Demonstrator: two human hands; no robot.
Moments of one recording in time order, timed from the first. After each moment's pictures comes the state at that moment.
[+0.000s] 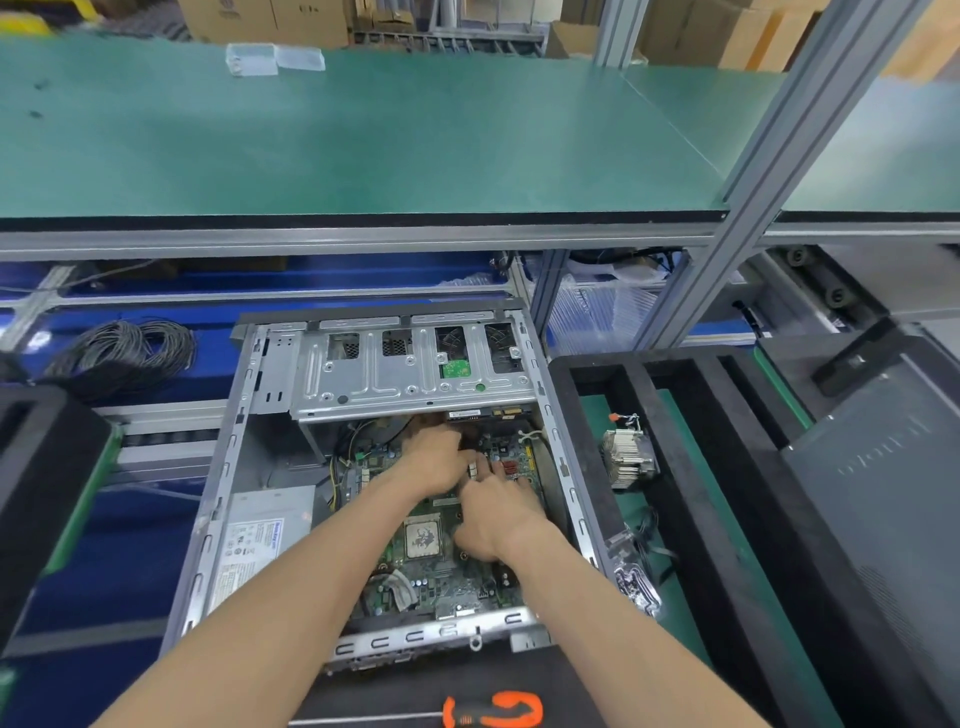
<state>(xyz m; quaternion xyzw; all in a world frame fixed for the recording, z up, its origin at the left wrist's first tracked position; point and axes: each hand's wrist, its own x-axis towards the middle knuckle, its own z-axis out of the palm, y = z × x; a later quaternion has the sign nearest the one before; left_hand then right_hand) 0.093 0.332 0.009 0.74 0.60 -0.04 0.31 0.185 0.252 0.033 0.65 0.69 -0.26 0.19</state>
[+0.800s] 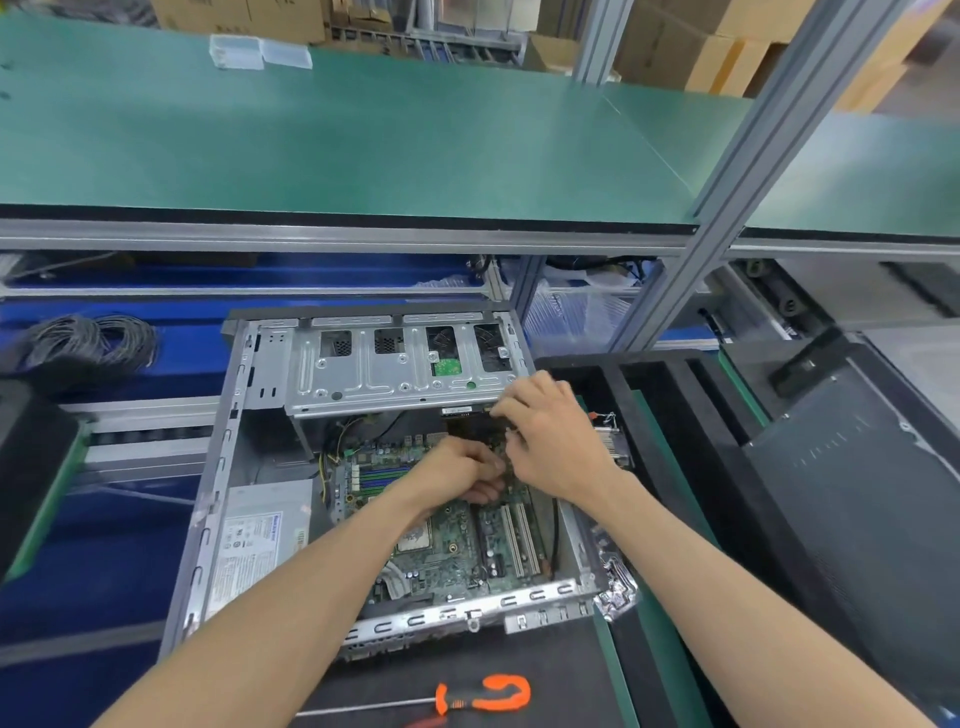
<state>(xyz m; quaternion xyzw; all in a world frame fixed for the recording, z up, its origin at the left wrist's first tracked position) 0.097 0.301 0.001 0.53 0.46 0.15 0.69 0.256 0.261 0.086 0.57 0.81 0.02 -0.12</state>
